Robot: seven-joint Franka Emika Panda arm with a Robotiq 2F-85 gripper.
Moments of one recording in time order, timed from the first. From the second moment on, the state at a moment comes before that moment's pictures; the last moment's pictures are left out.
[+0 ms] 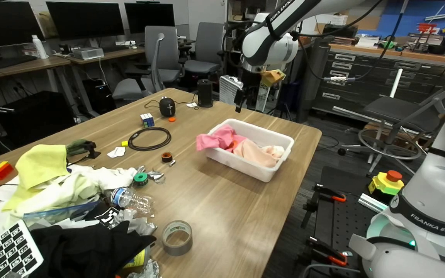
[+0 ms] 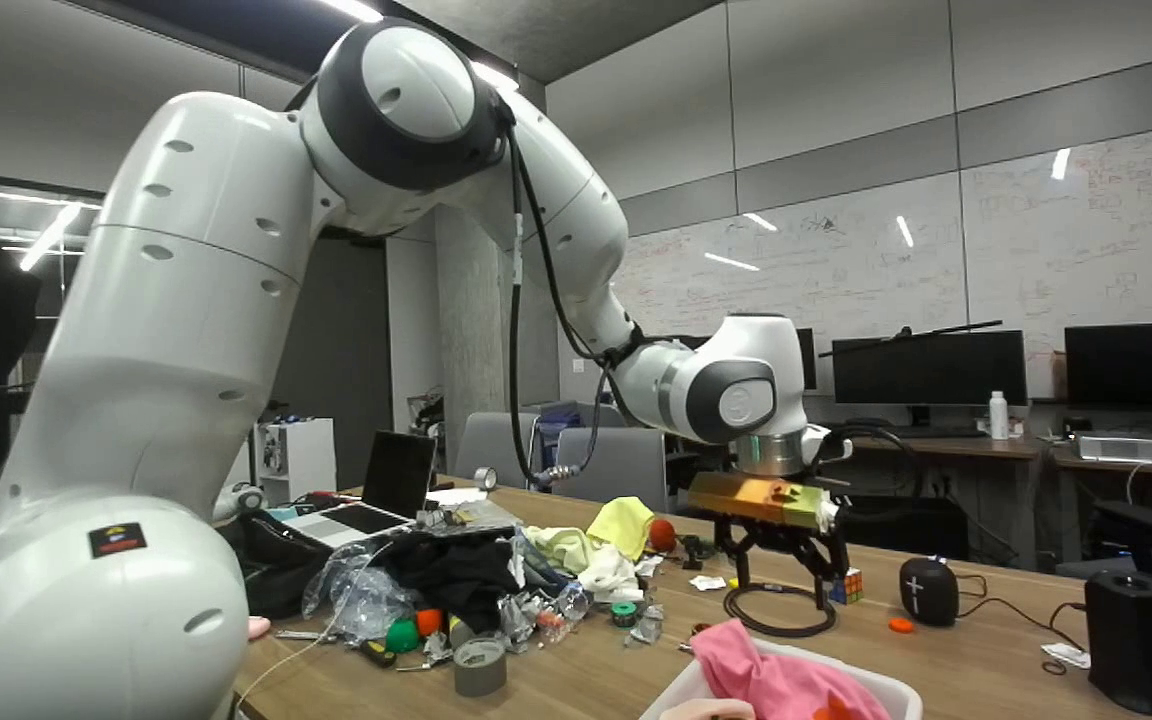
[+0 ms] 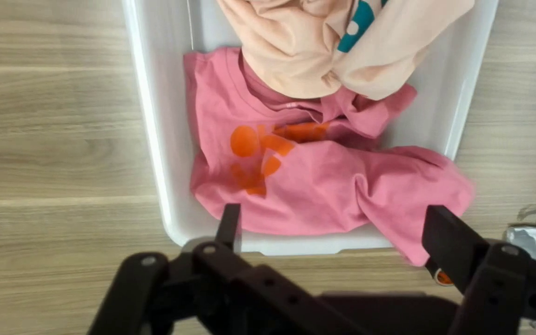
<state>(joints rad) -0.18 0.27 -0.20 -2.08 0.17 2.51 -0.43</state>
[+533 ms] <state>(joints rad) -0.22 0.36 -0.19 -2.07 0.12 2.52 -0.39</state>
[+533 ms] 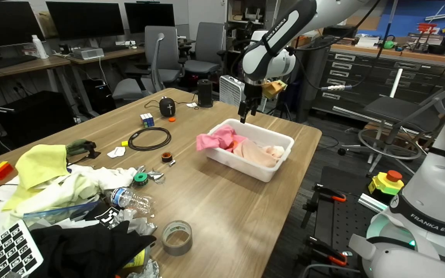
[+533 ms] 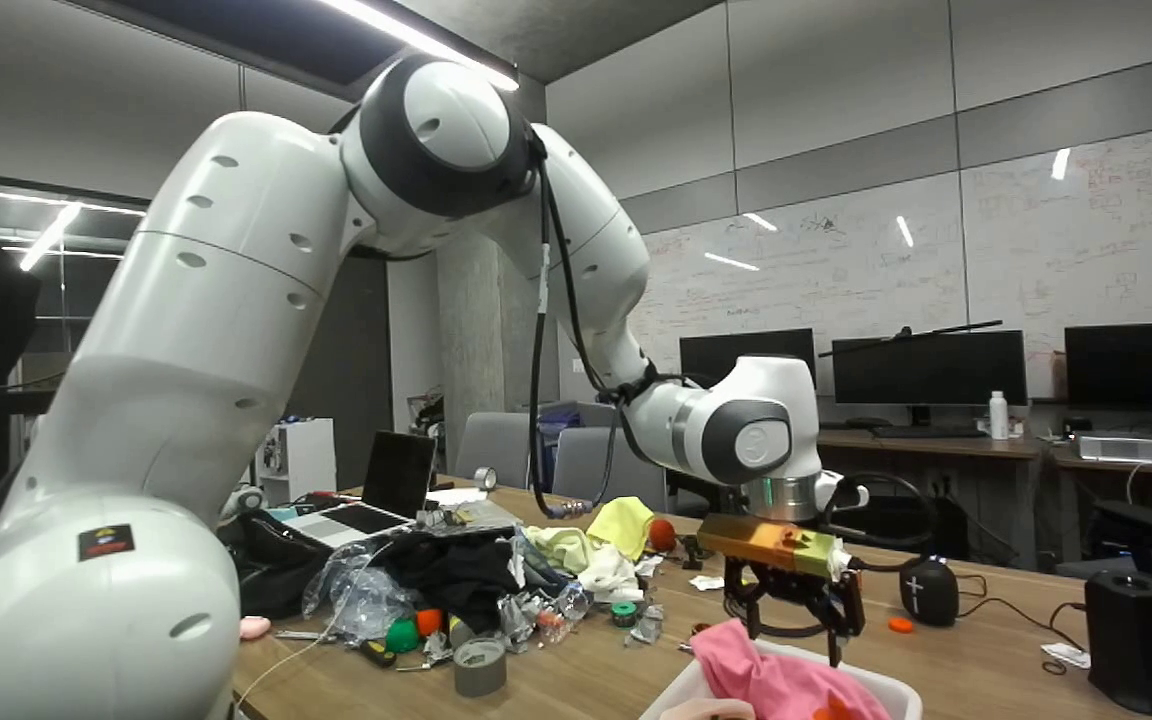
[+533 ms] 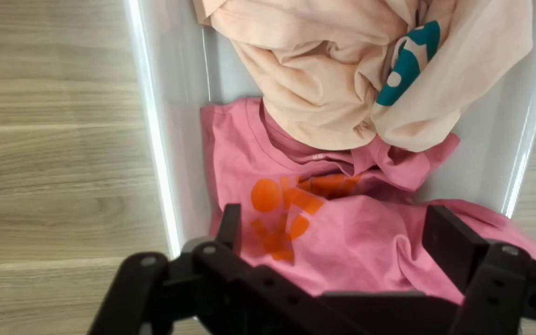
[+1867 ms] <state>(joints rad) -0.22 0.49 -0.16 -2.08 0.04 2.47 -0.22</state>
